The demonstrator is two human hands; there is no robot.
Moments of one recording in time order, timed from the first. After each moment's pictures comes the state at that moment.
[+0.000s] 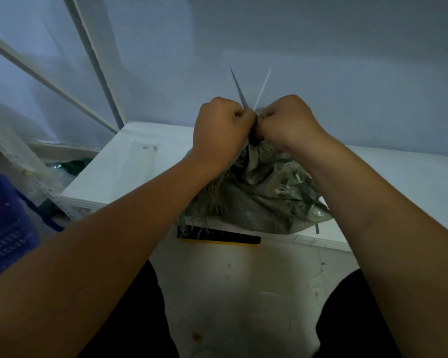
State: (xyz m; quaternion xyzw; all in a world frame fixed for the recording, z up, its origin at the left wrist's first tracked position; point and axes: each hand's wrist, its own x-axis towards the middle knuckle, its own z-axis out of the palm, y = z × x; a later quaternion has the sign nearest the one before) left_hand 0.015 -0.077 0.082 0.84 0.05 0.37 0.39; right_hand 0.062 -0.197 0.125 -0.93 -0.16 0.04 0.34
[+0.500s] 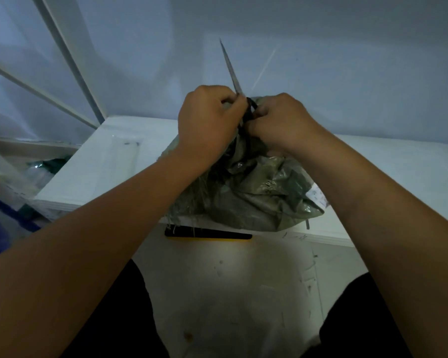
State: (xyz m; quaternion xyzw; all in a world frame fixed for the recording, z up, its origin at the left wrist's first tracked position) left_hand 0.027 -0.094 0.085 0.84 0.06 0.38 0.37; right_hand 0.076 -0.222 0.109 -0.90 -0.22 0.04 0.36
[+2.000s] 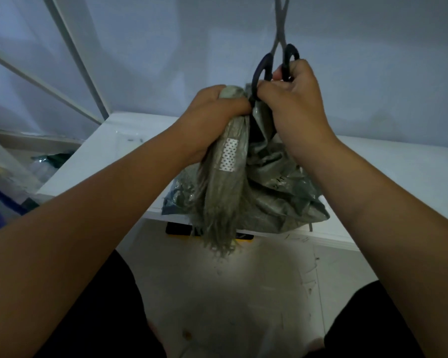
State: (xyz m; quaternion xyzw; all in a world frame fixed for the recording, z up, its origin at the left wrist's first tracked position) left_hand 0.012 -0.088 0.103 0.71 0.06 0.11 0.70; right_hand 0.068 -0.217 0.109 -0.69 -0.20 -0.01 0.70
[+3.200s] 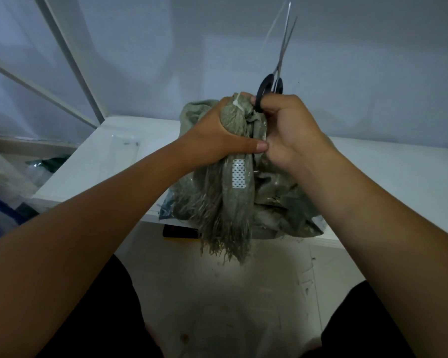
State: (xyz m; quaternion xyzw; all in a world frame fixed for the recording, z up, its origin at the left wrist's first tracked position) left_hand 0.028 -0.086 0.070 0.78 -0.08 0.07 0.62; right_hand 0.070 -0.217 0.098 -0.49 -0.04 0.22 0.84
